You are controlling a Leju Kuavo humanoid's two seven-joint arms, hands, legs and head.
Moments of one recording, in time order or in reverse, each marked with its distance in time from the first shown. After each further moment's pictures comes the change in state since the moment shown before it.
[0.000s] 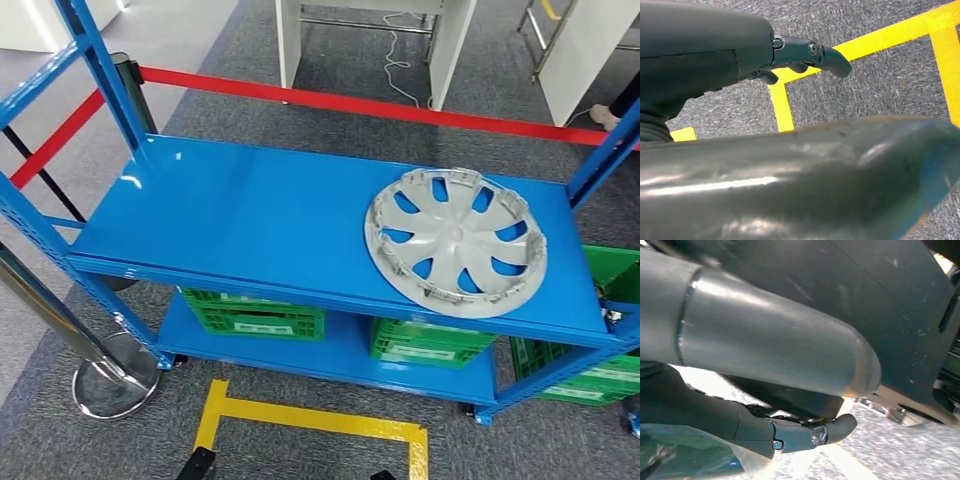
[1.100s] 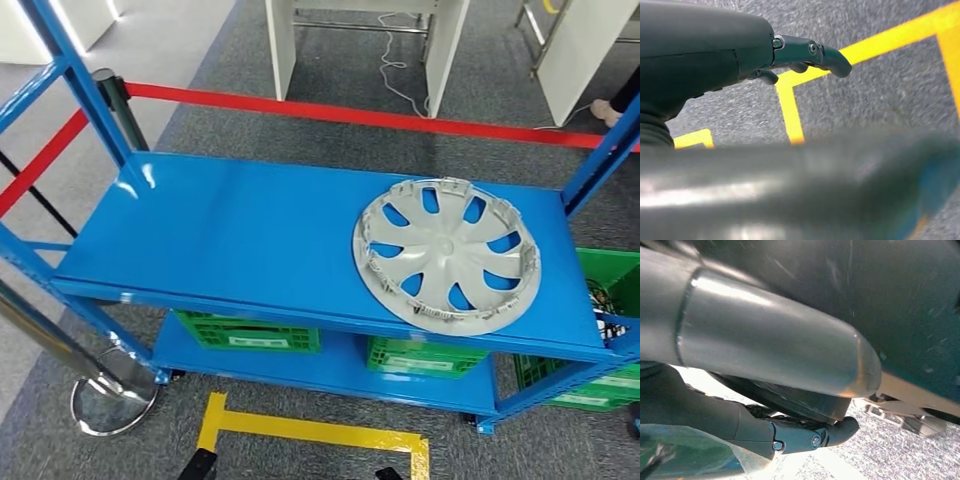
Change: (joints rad) left arm 0.001 -0.002 0.004 0.000 -0.003 -0.010 0.086; right arm -0.002 -0.001 -0.004 0.000 -0.035 0.003 0.021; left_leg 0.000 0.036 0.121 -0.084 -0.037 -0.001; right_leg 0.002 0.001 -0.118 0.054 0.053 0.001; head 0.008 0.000
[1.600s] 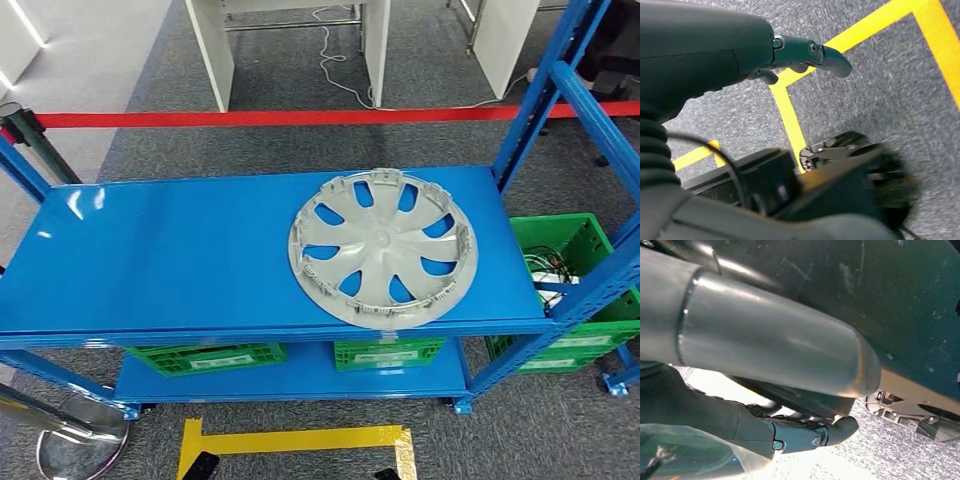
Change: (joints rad) left arm 0.002 0.002 0.014 0.000 -0.002 -0.035 0.054; right arm -0.001 -0.003 -0.002 0.001 0.011 0.008 0.024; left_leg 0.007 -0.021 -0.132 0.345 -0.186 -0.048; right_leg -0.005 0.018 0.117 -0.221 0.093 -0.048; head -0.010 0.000
